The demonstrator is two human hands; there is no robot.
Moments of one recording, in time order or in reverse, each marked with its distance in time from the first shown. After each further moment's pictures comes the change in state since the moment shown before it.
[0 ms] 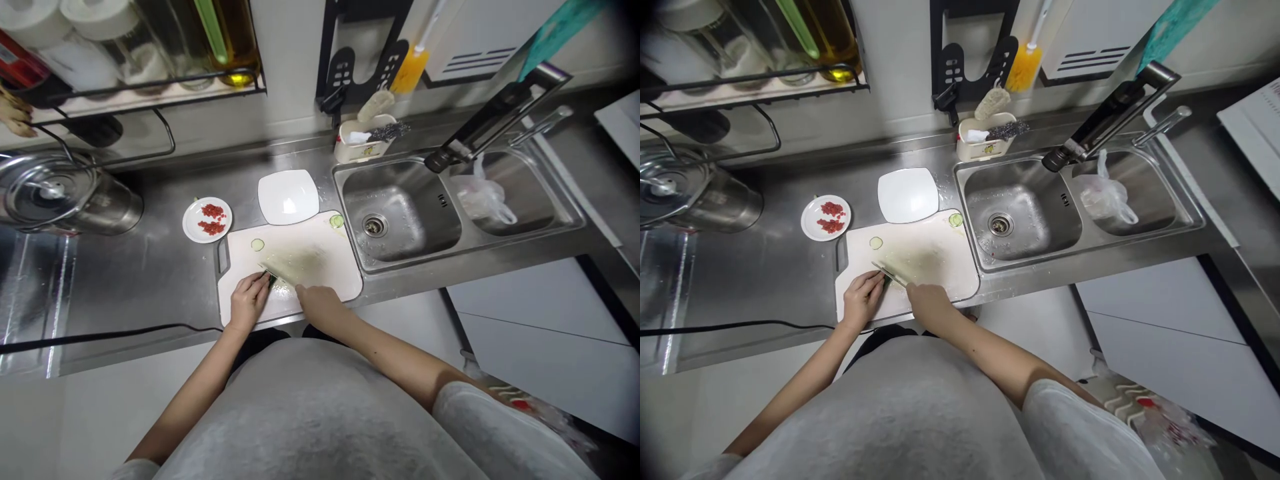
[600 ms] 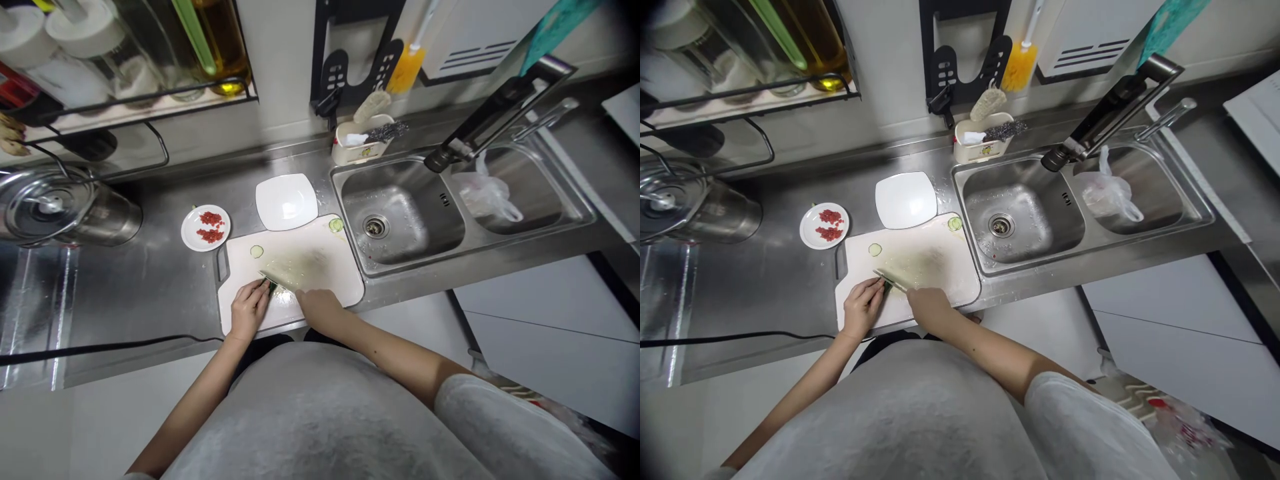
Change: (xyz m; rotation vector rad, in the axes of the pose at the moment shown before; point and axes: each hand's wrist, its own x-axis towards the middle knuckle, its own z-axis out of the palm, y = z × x) left_hand 0.003 0.004 -0.002 0.015 -0.013 0.009; right_hand 0.011 0.007 -0.007 0.017 -0.080 -0.013
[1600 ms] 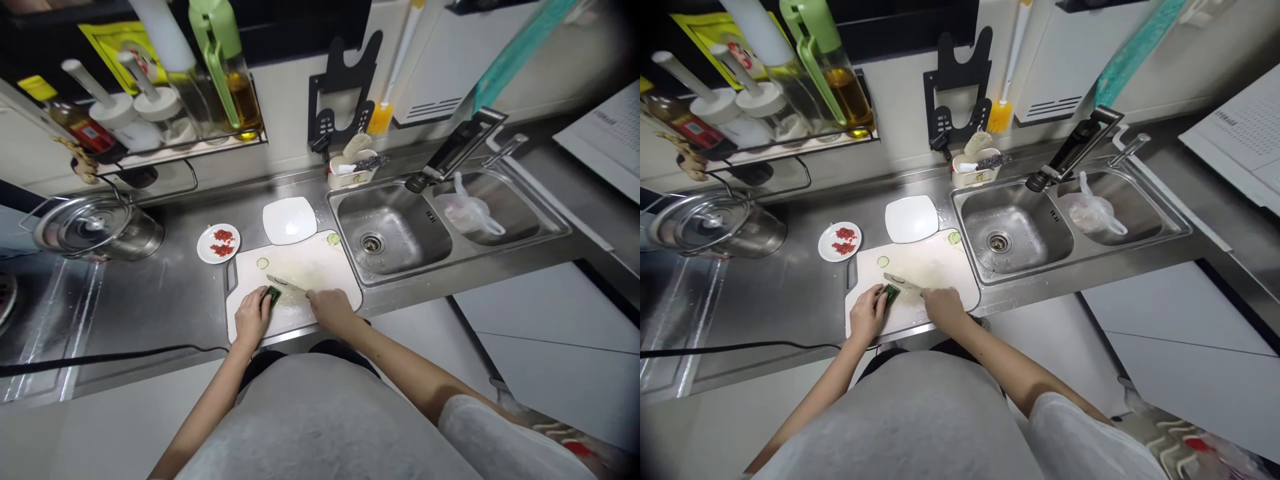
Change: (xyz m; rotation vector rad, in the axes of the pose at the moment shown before) left_hand 0.000 0.009 -0.004 0.101 0.088 -0.069; right_hand -0.013 0.014 0.011 -0.097 0.267 0.094
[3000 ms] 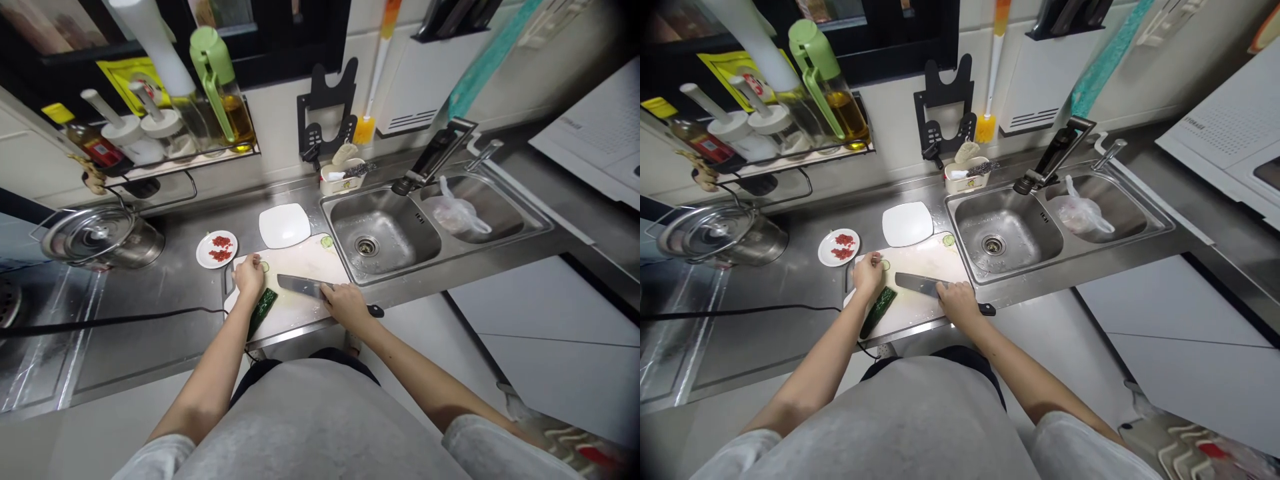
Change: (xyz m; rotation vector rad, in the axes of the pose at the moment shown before) left_hand 0.111 0.007 0.018 0.135 -0.196 -0.515; right_hand -0.023 0.037 0.010 -0.098 0.156 0.086
